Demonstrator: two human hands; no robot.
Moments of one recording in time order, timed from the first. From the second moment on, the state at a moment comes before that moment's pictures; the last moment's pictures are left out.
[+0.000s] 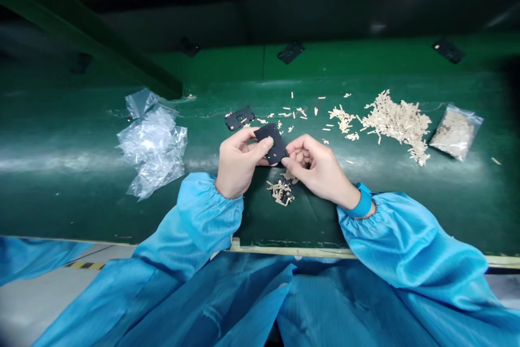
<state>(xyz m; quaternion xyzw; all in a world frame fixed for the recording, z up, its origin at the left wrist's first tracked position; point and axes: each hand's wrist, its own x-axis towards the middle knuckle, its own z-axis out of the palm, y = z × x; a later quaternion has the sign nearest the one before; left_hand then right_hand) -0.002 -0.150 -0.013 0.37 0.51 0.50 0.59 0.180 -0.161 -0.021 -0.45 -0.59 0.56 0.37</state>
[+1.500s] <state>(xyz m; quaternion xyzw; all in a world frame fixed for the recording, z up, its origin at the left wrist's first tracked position) 0.004 -0.158 -0.002 0.23 0.47 0.52 0.67 0.179 -0.168 -0.018 -0.46 -0.70 0.25 0.48</state>
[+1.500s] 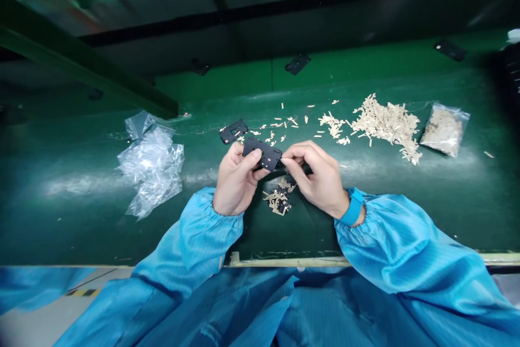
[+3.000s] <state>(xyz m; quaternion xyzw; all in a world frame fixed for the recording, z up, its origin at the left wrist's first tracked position) -0.057 0.031 -0.009 0.64 0.63 0.36 0.25 0.214 -0.114 -0.015 -0.48 -0.33 0.58 0.58</state>
